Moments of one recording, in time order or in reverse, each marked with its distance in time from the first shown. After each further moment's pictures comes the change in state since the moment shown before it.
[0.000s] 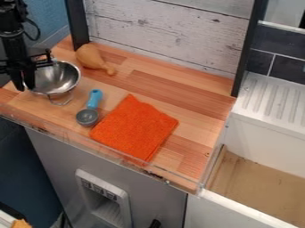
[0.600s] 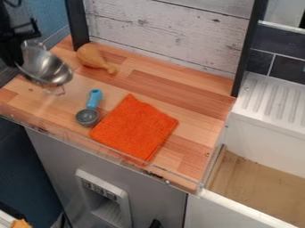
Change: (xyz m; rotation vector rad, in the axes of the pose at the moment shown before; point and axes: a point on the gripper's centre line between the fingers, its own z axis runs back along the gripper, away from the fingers) arm -0.007 0.001 0.066 -0.164 -0.041 0.013
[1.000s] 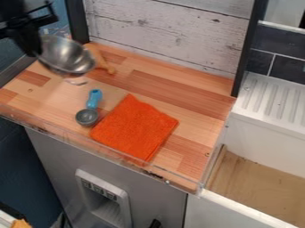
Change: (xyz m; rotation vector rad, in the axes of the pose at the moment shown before) arm -0.026 -0.042 0.023 -0.127 0.047 -0.071
